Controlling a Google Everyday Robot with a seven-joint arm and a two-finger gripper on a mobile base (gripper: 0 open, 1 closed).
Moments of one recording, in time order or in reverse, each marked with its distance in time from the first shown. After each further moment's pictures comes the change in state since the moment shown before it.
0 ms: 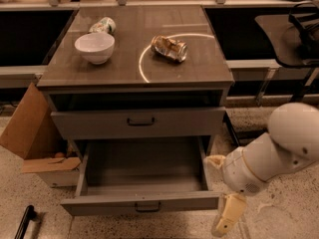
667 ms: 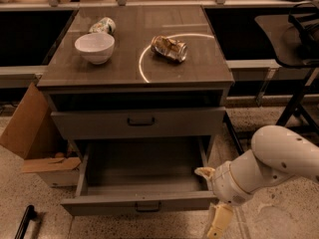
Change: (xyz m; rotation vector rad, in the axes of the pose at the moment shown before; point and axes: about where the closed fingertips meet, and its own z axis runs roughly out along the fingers) arm 0.019 -0.009 0.062 -0.026 -0.040 -0.030
